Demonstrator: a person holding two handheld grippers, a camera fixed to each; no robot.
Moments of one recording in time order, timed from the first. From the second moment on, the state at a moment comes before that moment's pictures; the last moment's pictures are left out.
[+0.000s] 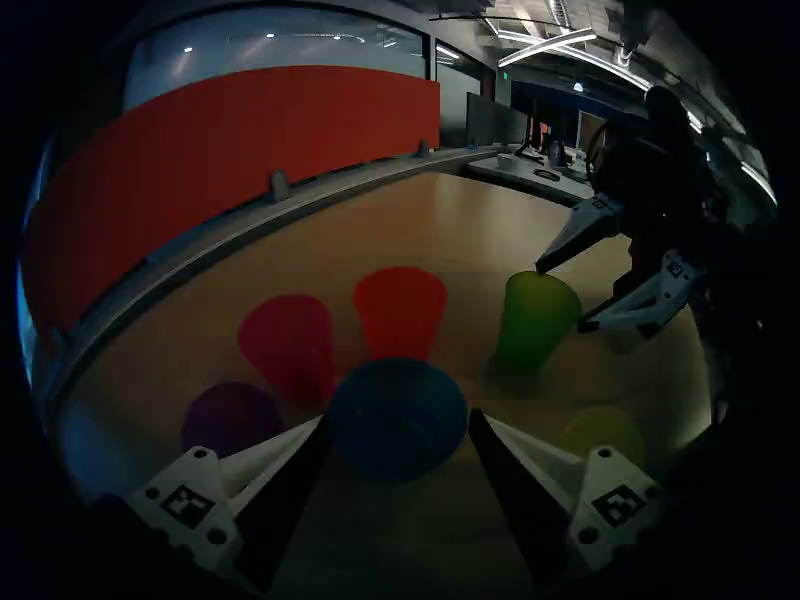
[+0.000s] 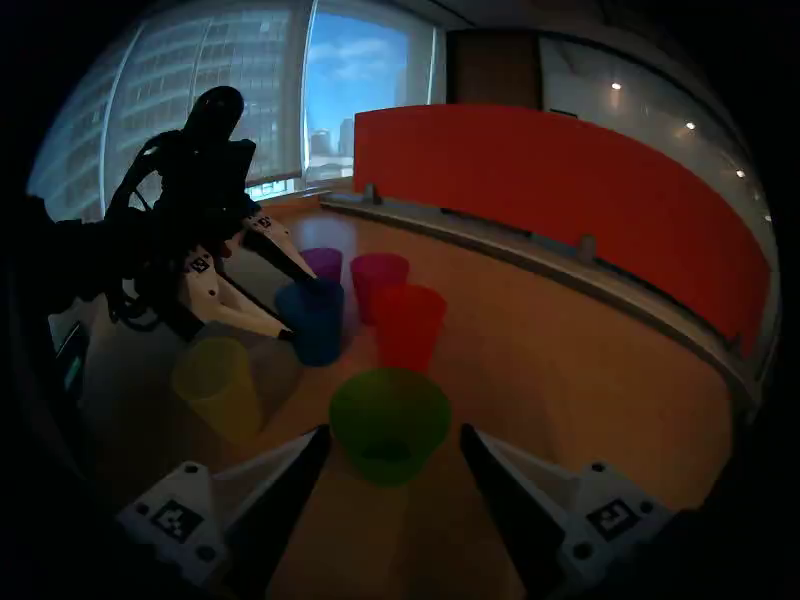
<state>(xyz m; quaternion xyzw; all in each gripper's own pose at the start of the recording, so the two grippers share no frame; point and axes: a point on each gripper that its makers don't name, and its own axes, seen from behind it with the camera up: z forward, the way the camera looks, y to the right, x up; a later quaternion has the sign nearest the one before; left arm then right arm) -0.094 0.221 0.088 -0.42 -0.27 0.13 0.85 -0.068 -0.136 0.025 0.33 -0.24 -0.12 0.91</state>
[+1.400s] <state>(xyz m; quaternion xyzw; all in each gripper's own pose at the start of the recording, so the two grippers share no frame) -0.098 0.219 0.090 -0.42 -0.27 0.14 0.85 -0.085 -0.154 0.042 0.33 -0.25 -0.13 0.90</state>
